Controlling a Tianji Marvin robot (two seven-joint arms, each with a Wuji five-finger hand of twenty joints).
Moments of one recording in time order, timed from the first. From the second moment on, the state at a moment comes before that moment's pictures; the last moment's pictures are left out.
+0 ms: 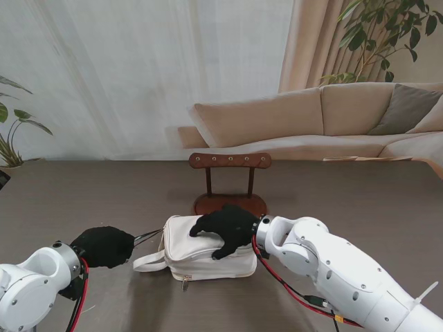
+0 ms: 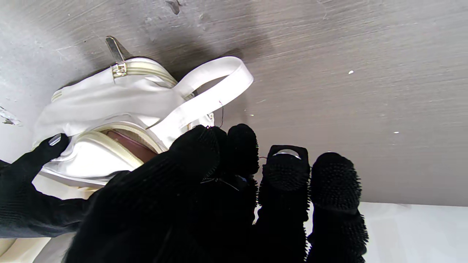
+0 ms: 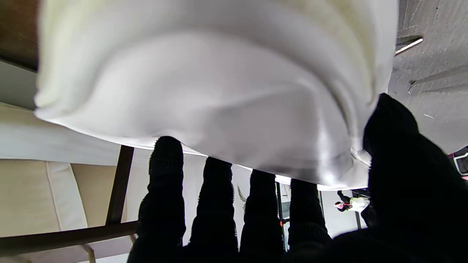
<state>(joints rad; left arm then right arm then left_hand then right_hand) 1.92 -1.01 -1.63 -2.04 0.88 -0.11 -0.56 -1.12 -1.06 0.71 -1.43 -0.96 -0.37 0.09 0.95 -0.49 0.71 -0.18 0.74 0.17 0.91 0.56 1.06 0.11 0.48 1.06 1.04 0.23 0.92 1.48 0.54 0.34 1.43 0.66 0.57 -0.47 0.48 -0.05 0.19 -0.14 0.61 0.18 0.39 -0.12 0.37 0.22 0.54 0.02 0.14 0.17 0.34 0.14 0.92 0.40</state>
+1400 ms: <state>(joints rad) 2.02 -1.01 -1.64 -2.19 0.88 -0.12 -0.58 -1.15 -1.04 0.83 -1.47 -0.81 -0.41 0.29 0.95 -0.49 0.71 -0.18 0.77 0.18 0.92 0.56 1.08 0.13 0.51 1.07 1.04 0.23 0.92 1.48 0.54 0.34 1.43 0.66 0.06 -0.47 0.73 -0.04 0.23 -0.09 0.62 0.19 0.40 -0.13 0.34 0.20 0.53 0.01 0.10 0.17 0.30 0.17 0.83 0.39</state>
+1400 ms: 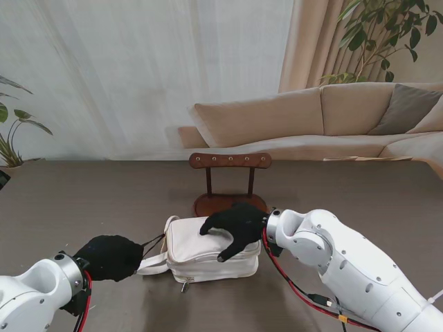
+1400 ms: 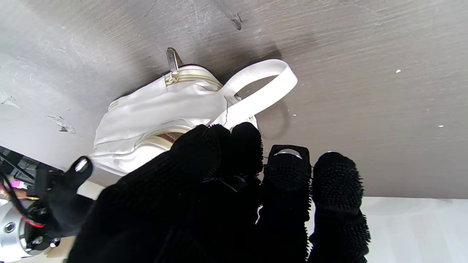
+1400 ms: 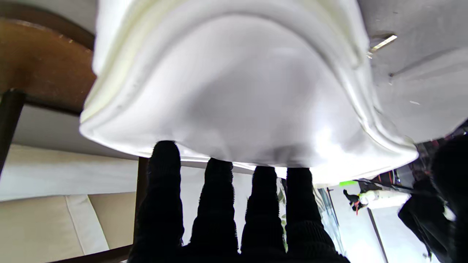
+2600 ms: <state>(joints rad) 2.01 -1.01 -1.56 -2.11 0.89 -0.11 -0.52 -0.67 -1.22 0.24 -1.28 -0.70 -0.04 0.16 0.95 -0.49 0.71 -0.18 0.77 0.18 0.94 0.55 1.10 0.16 0.54 1.07 1.04 0.23 0.92 1.48 0.54 0.34 1.43 0.66 0.15 -0.49 0.72 -0.05 0.29 -0.08 0.71 0.23 0.51 0.01 0.49 0.27 0.71 0.13 0.29 0.27 0.50 0.18 0.91 0.42</state>
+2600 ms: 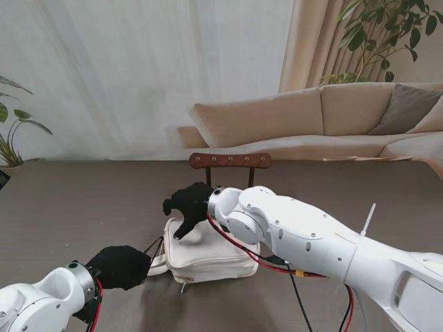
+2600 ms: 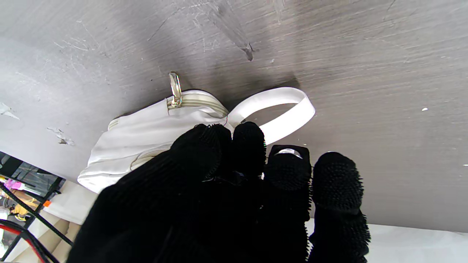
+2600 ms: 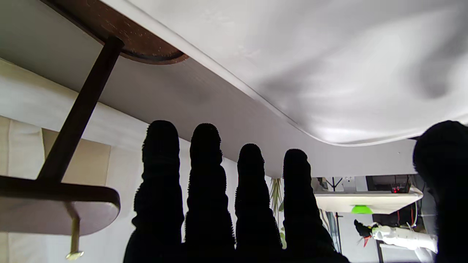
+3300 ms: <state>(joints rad) 2.04 -1.01 -1.57 -2.12 0.90 -0.10 -0.51 -0.64 -1.36 0.15 -1.05 -0.64 -0.14 0.08 0.95 -0.49 0.71 -0.18 0.77 0.18 0.94 0.55 1.10 0.16 0.54 1.07 1.04 0.23 0.92 1.48 0.54 0.34 1.43 0.66 0.24 -0.64 0.68 -0.10 0.73 -0.17 0.95 0.48 0.83 -0.02 0.61 0.39 0.92 0.04 0.47 0.37 0.53 0.15 1.03 0.42</state>
